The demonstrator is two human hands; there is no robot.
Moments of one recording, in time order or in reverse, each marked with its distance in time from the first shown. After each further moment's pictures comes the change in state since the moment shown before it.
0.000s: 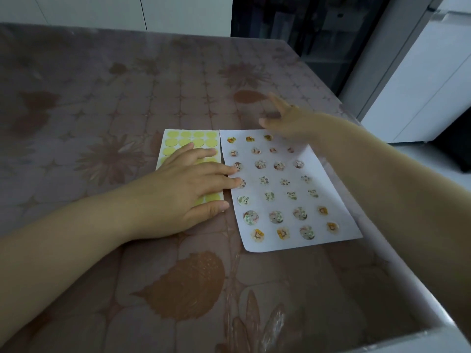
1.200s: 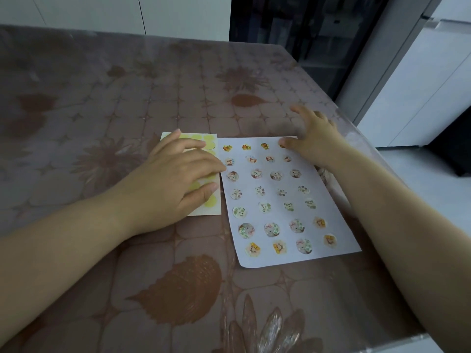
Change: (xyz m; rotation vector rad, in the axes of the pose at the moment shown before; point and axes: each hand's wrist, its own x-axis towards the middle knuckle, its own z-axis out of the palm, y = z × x) left_hand 0.005 -0.005 0.000 0.092 0.212 -0.048; right_hand -0.024 0.033 0.009 -0.046 0.312 -0.027
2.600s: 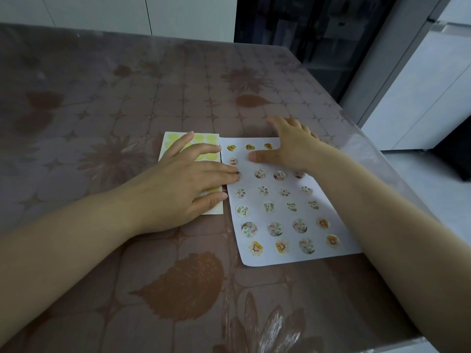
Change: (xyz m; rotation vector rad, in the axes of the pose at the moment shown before) left_hand 0.001 0.001 0.005 0.057 -0.058 0.108; right_hand -0.009 -0.041 0.010 -0.149 -0.198 -0.058
